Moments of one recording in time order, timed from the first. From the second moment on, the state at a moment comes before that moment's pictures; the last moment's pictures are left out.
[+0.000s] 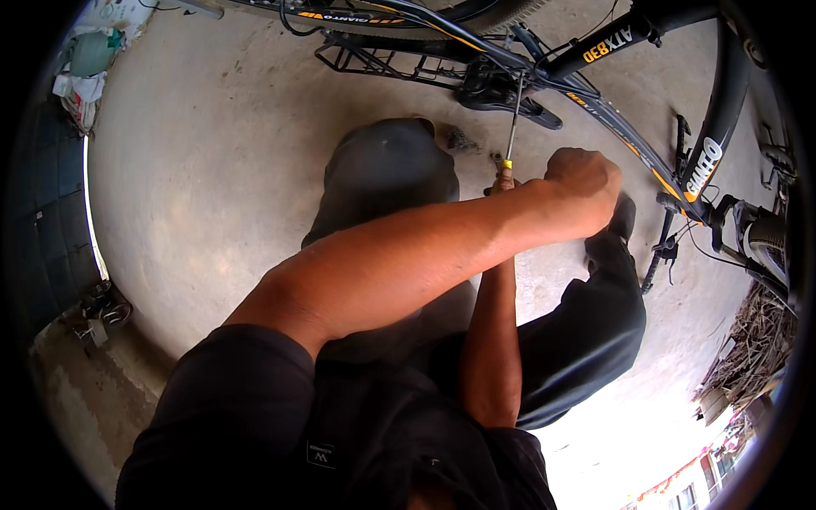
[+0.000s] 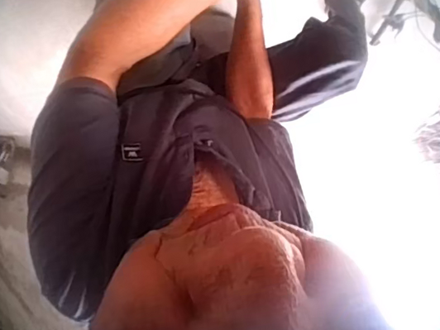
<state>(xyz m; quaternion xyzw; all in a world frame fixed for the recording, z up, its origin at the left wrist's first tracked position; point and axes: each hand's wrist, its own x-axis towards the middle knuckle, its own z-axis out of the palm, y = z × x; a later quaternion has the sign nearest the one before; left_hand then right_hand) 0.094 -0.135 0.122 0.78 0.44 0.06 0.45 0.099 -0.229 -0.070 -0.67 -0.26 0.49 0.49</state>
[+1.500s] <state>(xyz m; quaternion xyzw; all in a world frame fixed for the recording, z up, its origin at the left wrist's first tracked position) 0.049 -0.103 0.016 0.50 0.75 0.16 0.41 0.102 -0.221 -0.006 -0.60 -0.11 0.62 0.50</state>
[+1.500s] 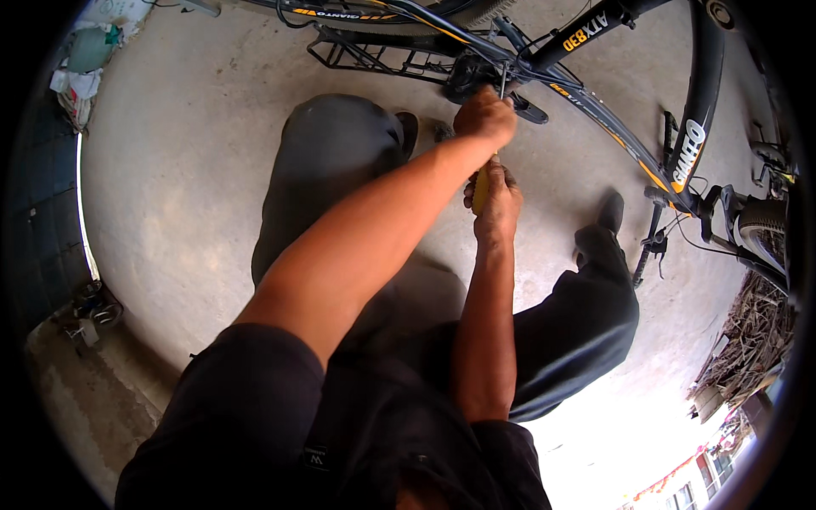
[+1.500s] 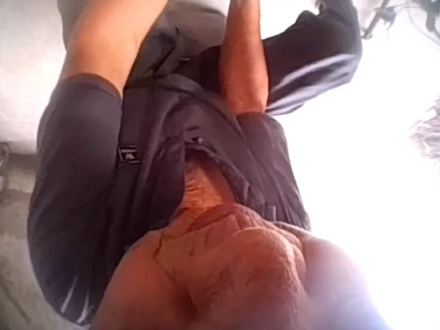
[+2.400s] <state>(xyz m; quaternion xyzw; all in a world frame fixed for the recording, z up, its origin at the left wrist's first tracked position) 0.053 -0.120 -0.015 0.27 0.62 0.33 0.66 0.087 -0.234 -0.016 -0.80 -0.33 0.38 0.33</state>
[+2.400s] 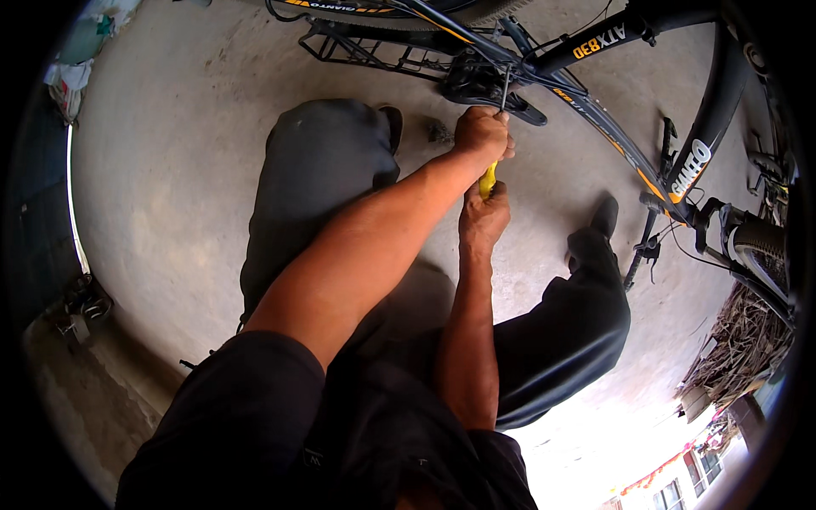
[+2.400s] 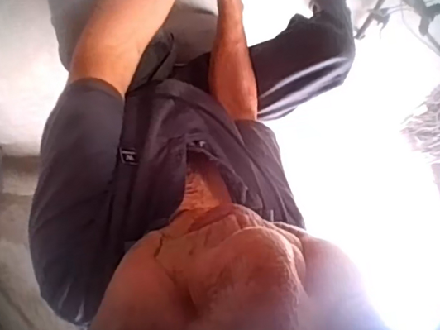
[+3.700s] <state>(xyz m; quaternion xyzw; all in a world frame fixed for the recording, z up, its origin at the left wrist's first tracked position) 0.077 -0.167 0.100 0.85 0.32 0.18 0.37 0.096 -0.217 -0.015 -0.57 -0.05 0.67 0.47</state>
